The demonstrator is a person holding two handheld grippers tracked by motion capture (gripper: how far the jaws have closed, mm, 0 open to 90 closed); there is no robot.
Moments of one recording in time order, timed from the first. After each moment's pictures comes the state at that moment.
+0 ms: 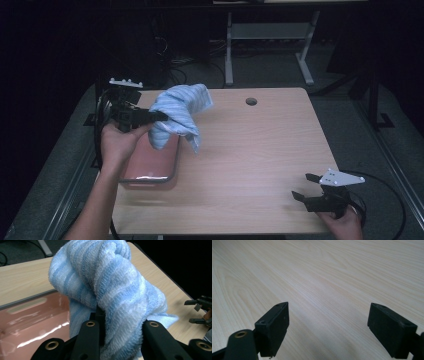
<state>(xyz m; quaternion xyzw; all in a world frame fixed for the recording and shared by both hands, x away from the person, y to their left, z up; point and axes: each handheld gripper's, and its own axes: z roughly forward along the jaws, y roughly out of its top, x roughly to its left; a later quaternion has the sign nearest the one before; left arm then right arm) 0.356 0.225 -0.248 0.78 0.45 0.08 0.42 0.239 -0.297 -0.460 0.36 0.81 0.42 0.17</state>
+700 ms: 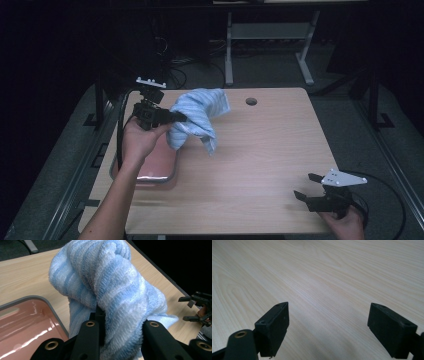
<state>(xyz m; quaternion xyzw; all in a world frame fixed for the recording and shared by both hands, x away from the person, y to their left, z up) 0.372 0.185 -0.261 0.80 0.43 0.05 0.41 0.238 -0.301 -0.460 0.38 0.81 0.42 0.17</state>
